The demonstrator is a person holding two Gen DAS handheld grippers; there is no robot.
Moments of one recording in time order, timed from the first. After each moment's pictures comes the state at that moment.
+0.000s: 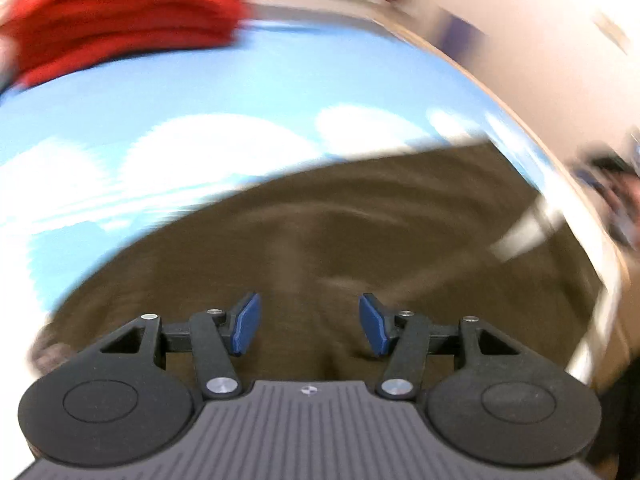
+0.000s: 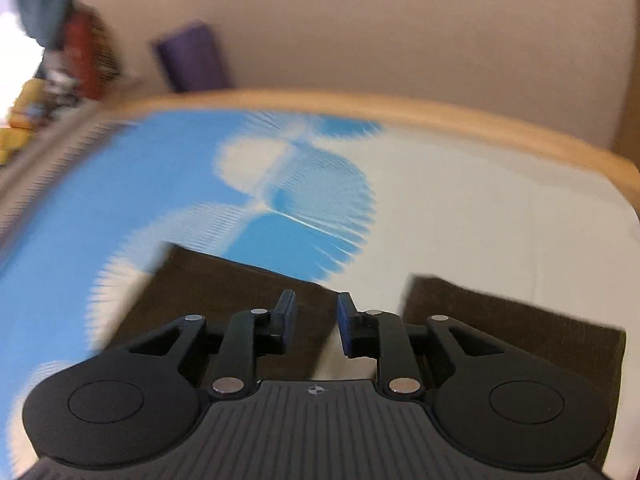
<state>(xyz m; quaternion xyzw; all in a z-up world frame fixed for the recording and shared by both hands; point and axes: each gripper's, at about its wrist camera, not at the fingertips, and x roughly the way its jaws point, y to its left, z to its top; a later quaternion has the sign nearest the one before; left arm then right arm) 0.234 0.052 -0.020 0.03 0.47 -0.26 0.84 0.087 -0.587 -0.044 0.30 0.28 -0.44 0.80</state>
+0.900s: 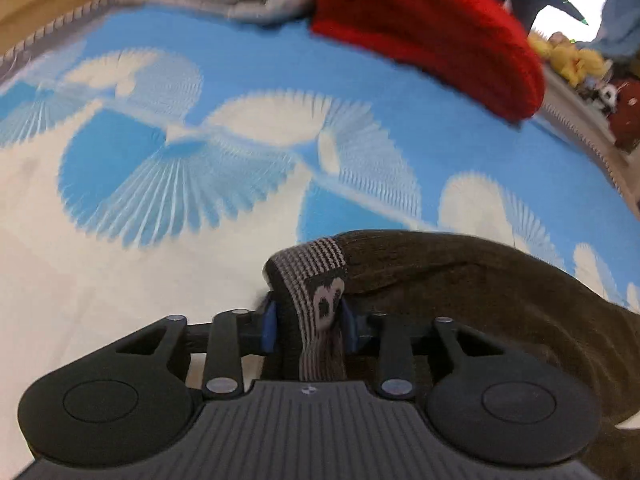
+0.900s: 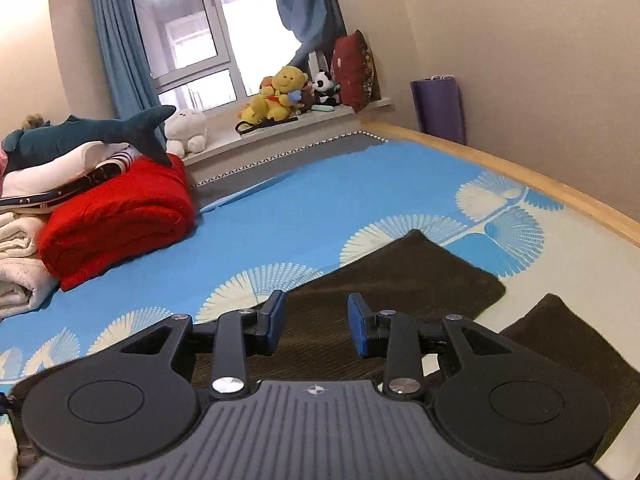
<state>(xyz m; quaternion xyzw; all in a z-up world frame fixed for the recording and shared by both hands) 0.263 0.209 -0.062 -0.10 0.48 0.03 0.87 -0.009 -0.406 0.051 0.19 0.25 -0.19 0.93</state>
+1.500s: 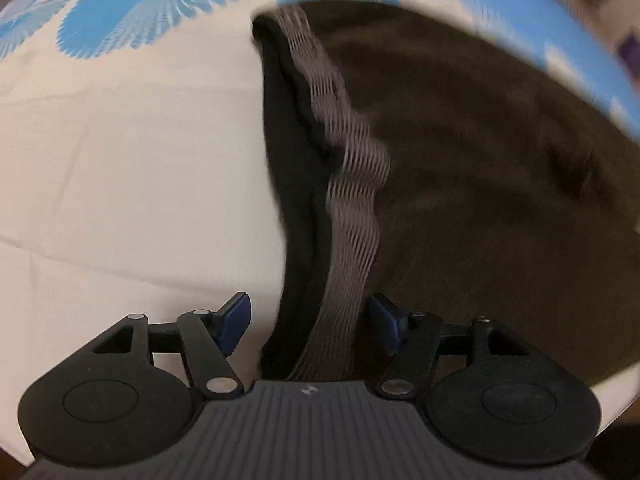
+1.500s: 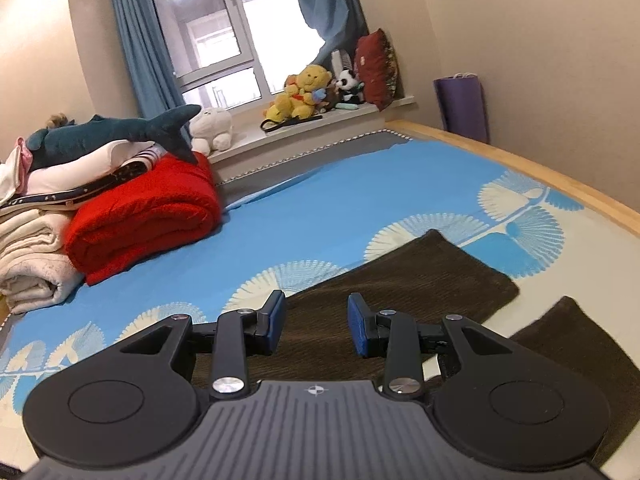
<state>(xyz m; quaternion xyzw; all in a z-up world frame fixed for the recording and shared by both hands) 0.118 0.207 -0.112 0.02 0.62 -0.06 0.78 -0.026 -0.412 0.060 0.21 0.25 -0.16 0.93</state>
